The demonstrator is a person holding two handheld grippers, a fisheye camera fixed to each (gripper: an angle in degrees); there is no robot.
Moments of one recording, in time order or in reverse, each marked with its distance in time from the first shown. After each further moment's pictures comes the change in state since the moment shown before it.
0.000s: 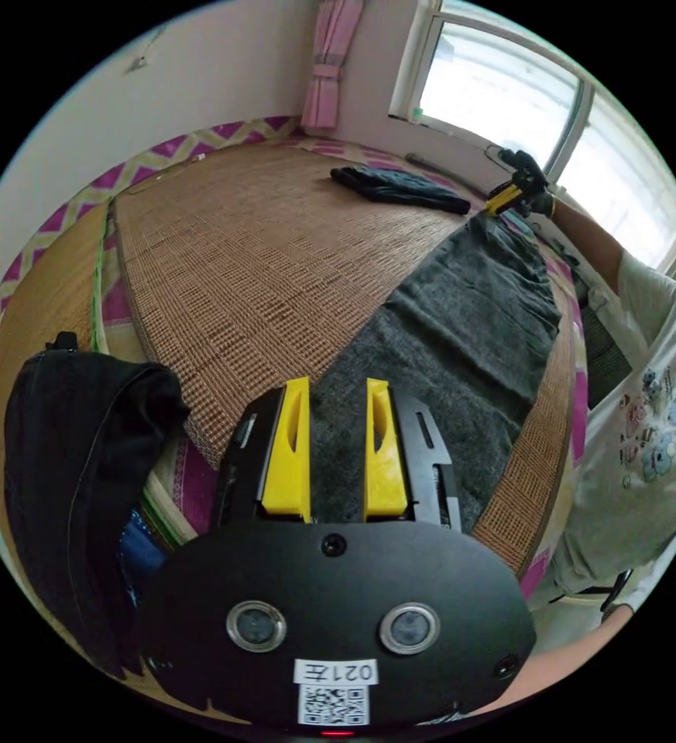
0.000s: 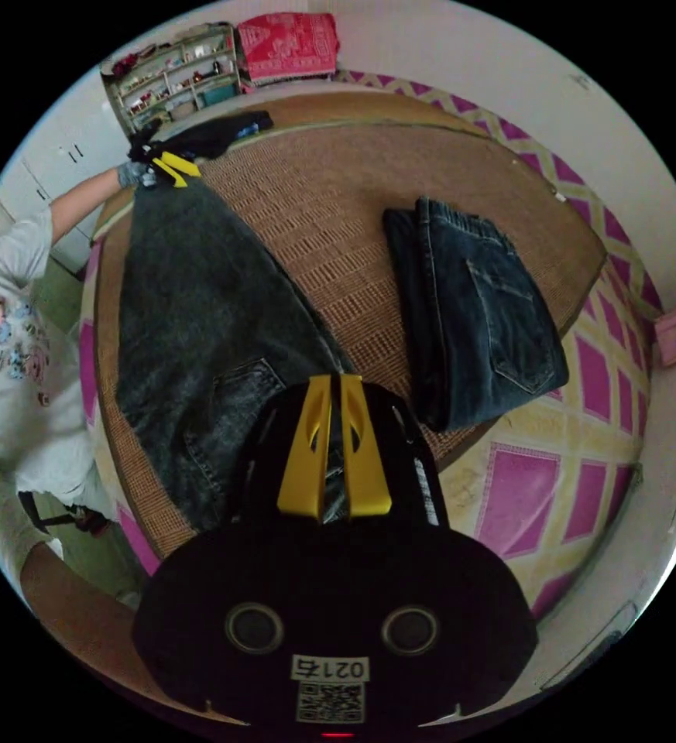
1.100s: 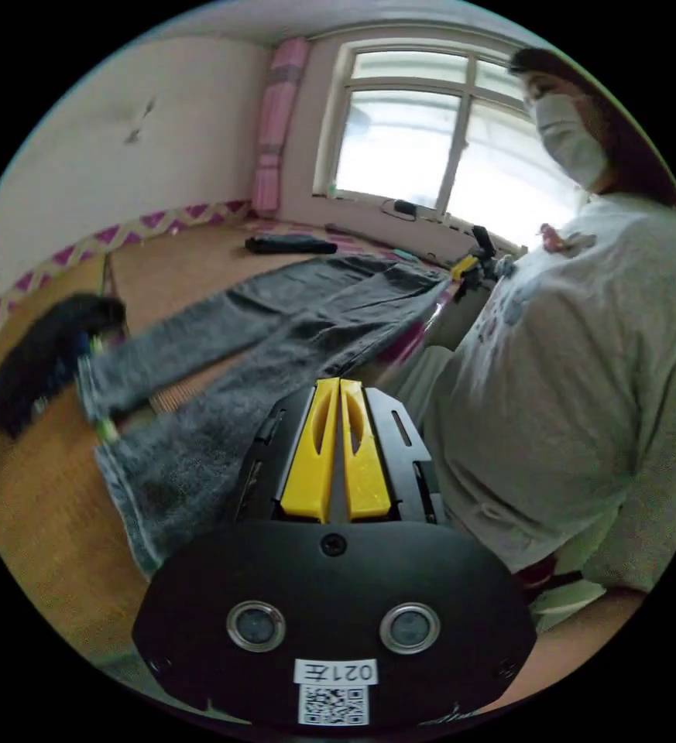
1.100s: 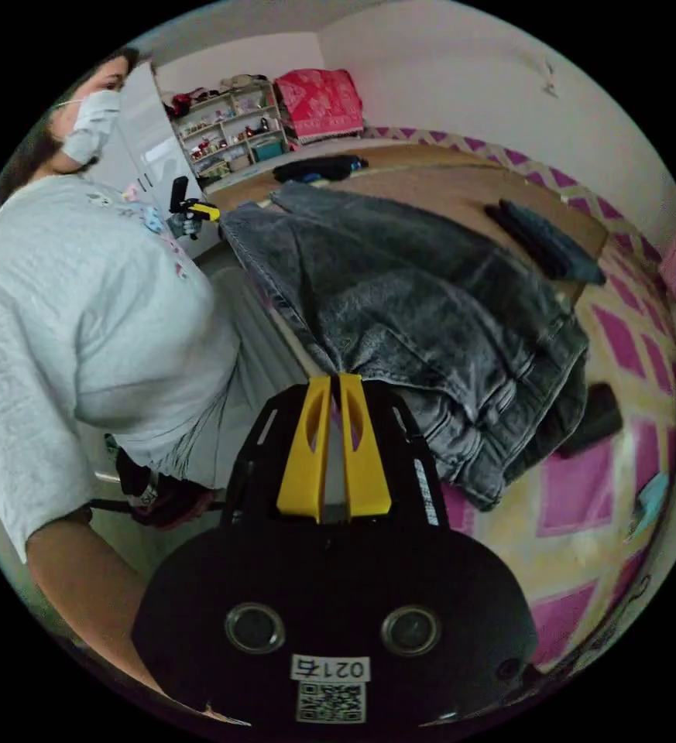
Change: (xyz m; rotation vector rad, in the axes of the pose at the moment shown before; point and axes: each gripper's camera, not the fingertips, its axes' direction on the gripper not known) left arm 0.243 0.298 -0.149 0.286 0.121 -0.036; right arm -0.257 0.344 -0.049 0.177 -0.167 0.086
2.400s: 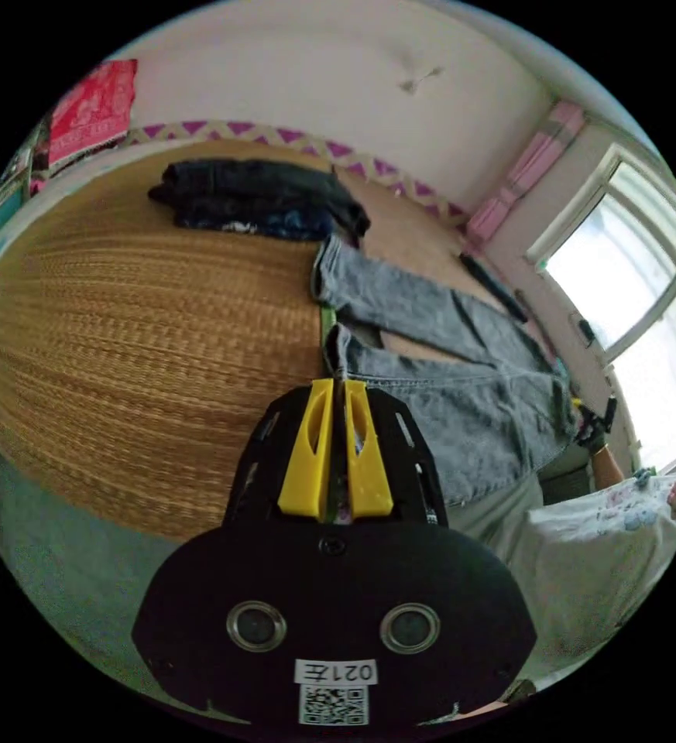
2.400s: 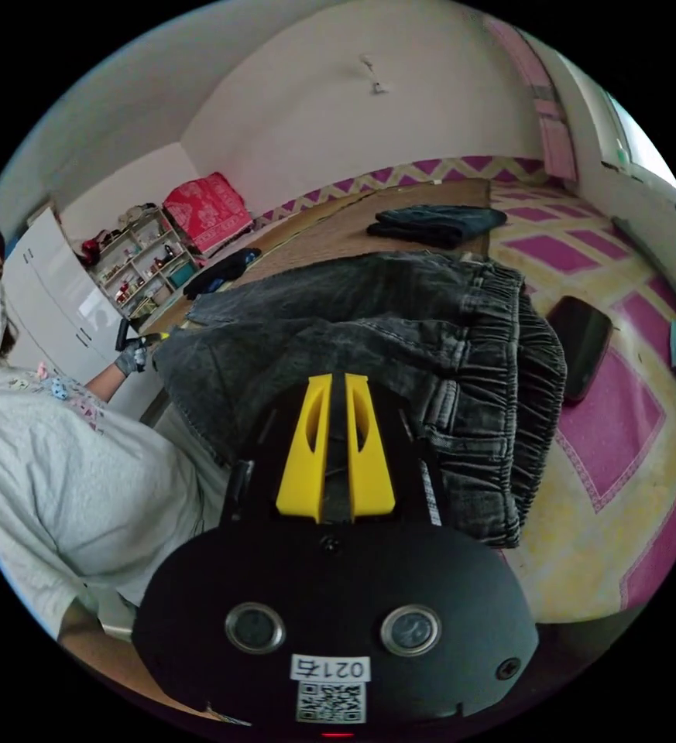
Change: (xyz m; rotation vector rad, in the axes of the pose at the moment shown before) left arm -0.180 0.028 -0.122 0.105 -0.320 -0.657; right arm 0.077 0.030 0.017 0.362 0.067 0.429
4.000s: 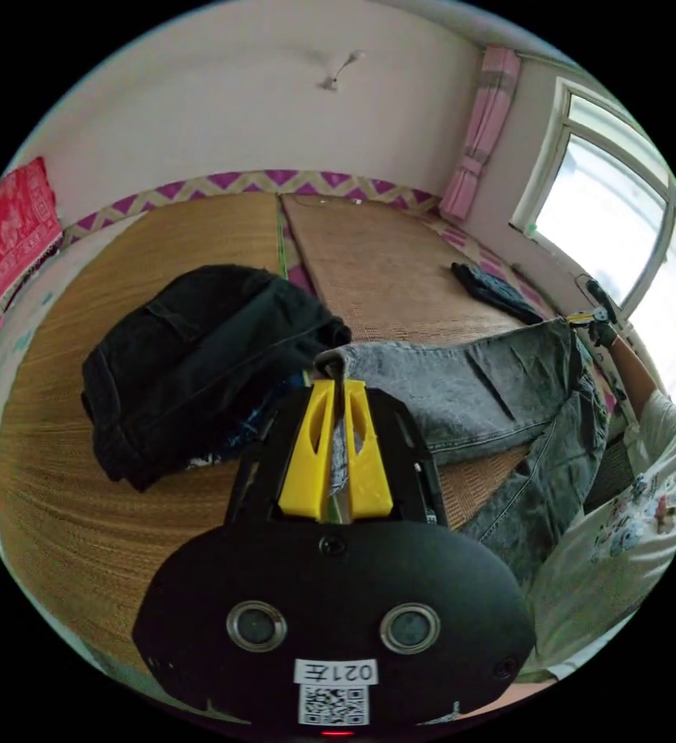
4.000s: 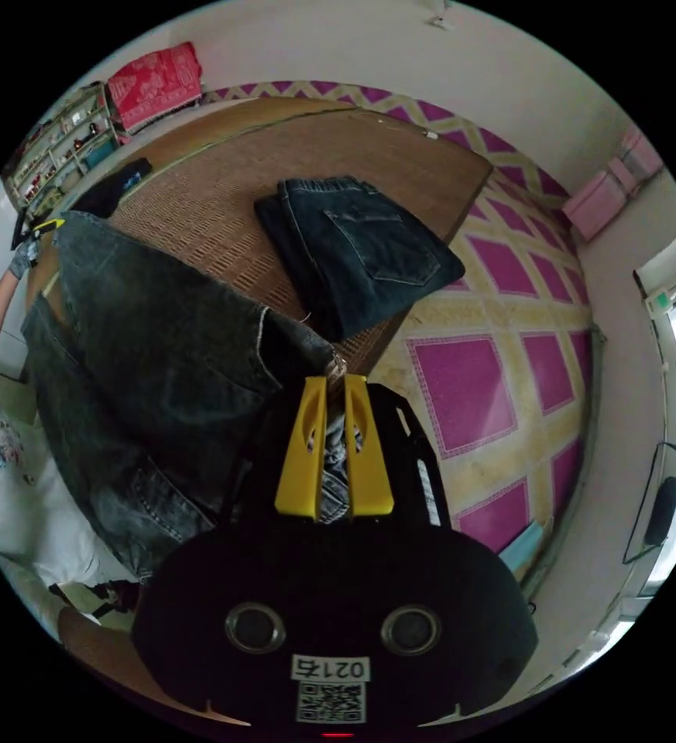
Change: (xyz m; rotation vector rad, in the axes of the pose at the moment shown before) left arm 0.048 -0.286 0.137 -0.097 -0.135 0.293; right arm 0.039 -0.422 0.190 -0.462 0.421 -0.217
